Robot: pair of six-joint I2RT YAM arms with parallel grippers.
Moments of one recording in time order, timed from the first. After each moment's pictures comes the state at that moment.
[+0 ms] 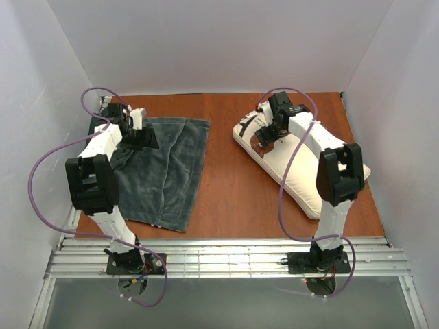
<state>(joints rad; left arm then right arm) 0.11 1.85 1.43 -0.71 0.38 0.13 0.33 1.90 1.62 -0.80 0.03 -0.27</state>
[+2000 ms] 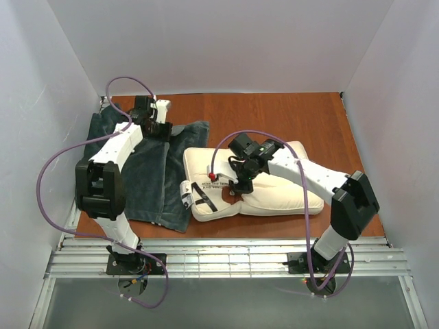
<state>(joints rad) -0.13 1.77 1.44 -0.63 0.20 0.08 0.81 1.61 1.30 -0.91 -0.34 -0.83</state>
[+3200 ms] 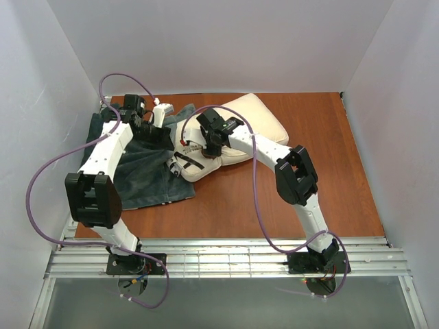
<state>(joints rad) -0.09 1.66 1.49 -0.95 0.53 0.25 0.80 2.20 1.94 -0.76 0.03 -0.86</state>
